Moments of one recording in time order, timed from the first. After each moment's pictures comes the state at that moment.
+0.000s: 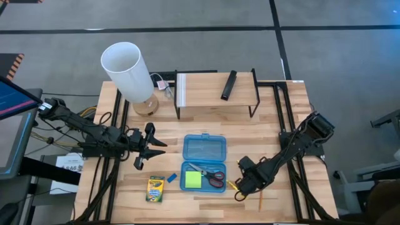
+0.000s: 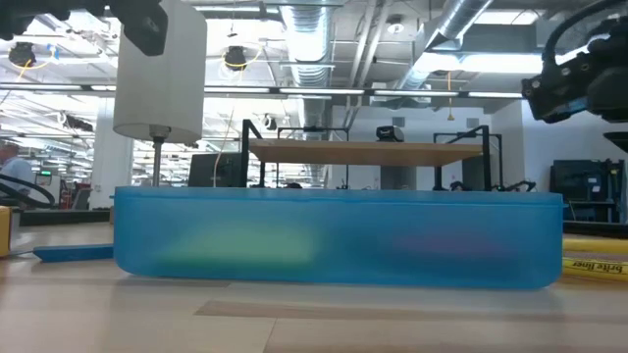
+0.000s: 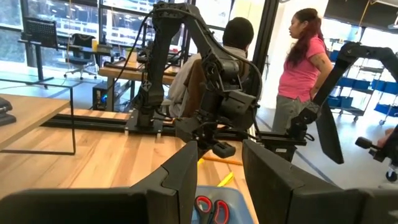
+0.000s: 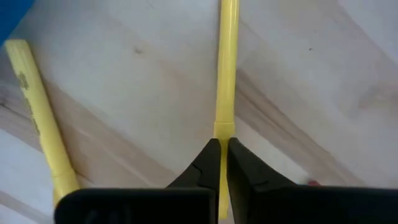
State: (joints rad) left arm -0.41 0.75 0.30 0.53 -0.25 -0.15; right arm 0.65 1.75 1.06 -0.92 0.13 1.55
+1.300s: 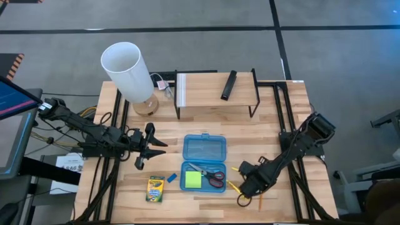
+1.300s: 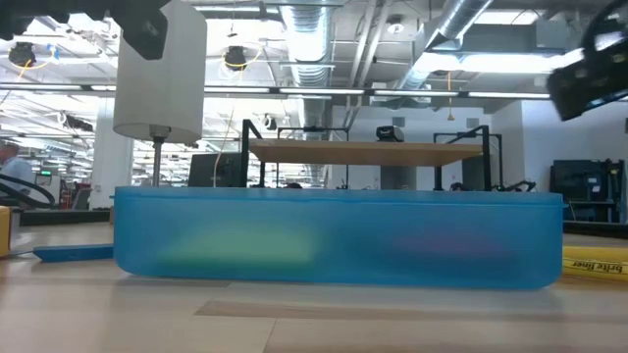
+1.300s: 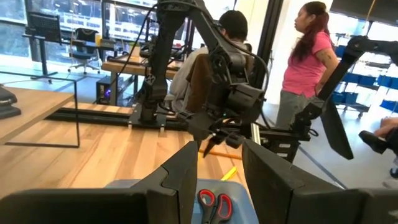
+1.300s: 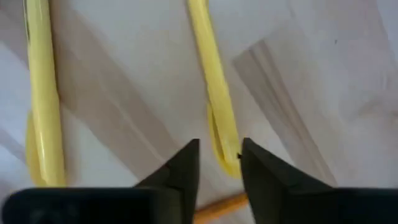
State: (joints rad) left arm -0.41 0.75 0.30 0.50 -0.27 -0.16; right arm 0.69 1.75 1.06 -0.95 0.08 1.30
